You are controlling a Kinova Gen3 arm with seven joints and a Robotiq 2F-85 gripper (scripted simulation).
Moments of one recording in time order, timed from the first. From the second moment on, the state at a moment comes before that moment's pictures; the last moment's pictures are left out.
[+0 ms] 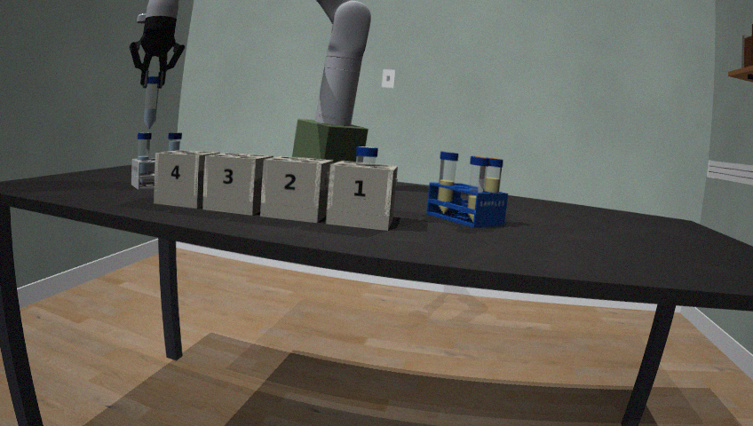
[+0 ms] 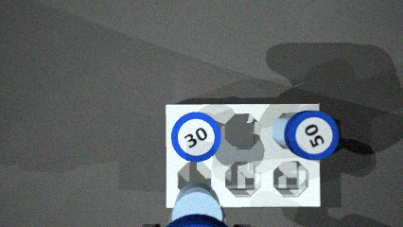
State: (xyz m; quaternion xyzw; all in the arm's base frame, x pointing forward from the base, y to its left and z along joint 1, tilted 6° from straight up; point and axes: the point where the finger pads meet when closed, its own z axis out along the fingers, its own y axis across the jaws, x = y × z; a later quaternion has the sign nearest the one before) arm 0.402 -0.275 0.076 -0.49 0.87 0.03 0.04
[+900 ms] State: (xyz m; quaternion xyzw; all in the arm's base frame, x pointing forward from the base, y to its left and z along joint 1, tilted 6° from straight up) arm 0.405 -0.217 0.084 -0.31 0.95 0.04 0.04
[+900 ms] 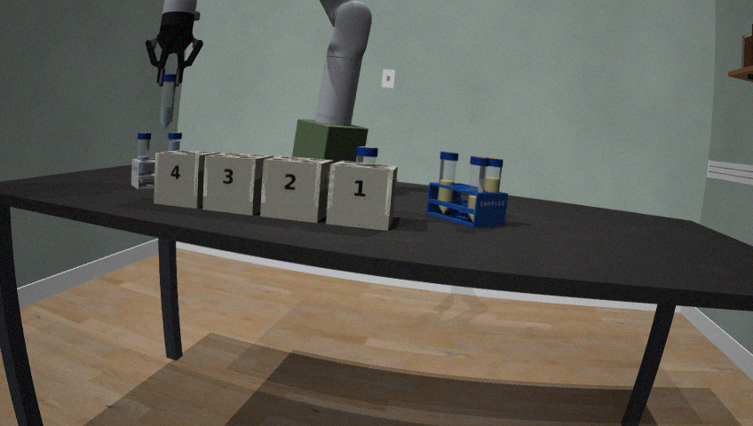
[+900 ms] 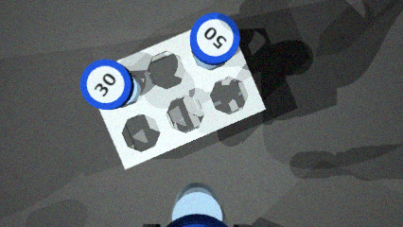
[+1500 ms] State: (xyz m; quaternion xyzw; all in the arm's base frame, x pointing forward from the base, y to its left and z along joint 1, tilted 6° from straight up) arm 0.406 -0.165 0.089 -0.16 0.99 0.05 0.03
